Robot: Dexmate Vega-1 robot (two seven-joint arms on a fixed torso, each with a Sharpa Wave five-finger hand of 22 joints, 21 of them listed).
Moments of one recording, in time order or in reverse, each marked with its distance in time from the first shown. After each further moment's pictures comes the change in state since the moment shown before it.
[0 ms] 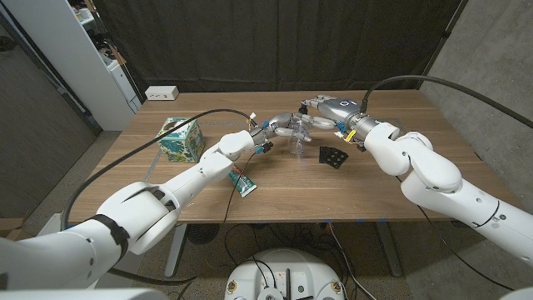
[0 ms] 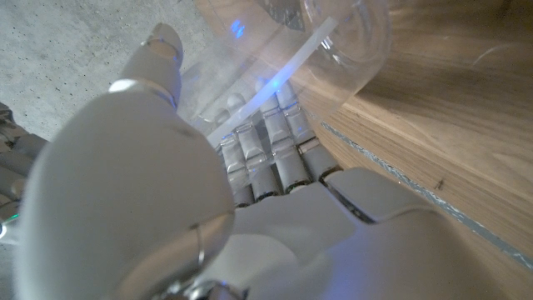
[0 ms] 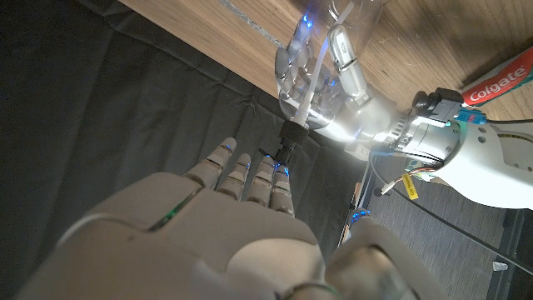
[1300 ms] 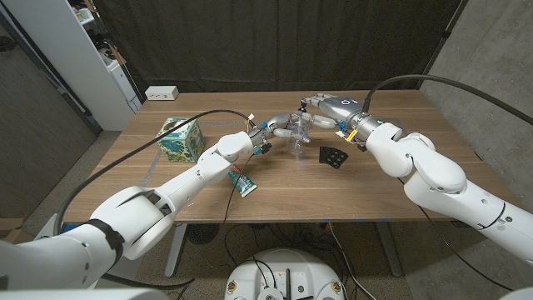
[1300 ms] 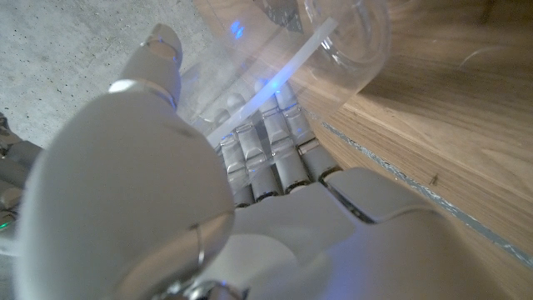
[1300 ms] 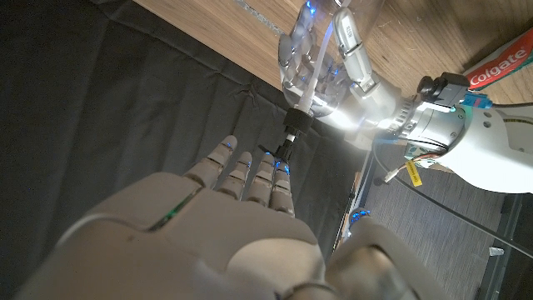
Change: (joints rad) left arm 0.023 0.027 -0.004 -0.051 0.007 0.016 0.011; left_hand 0.000 0.000 0.000 0.000 0.000 0.002 0.002 -0.003 -0.005 0.004 0.004 -0.005 0.000 0.011 -0.004 -0.019 0.003 -0.016 0.002 0.043 -0.016; right arm -0.024 -0.002 0.034 -0.019 0.025 0.016 -0.066; right_hand 0.000 0.000 0.000 0.000 0.000 0.000 0.000 0.000 0.002 0.003 -0.004 0.002 0.118 0.018 -0.007 0.000 -0.005 0.023 0.006 0.000 0.000
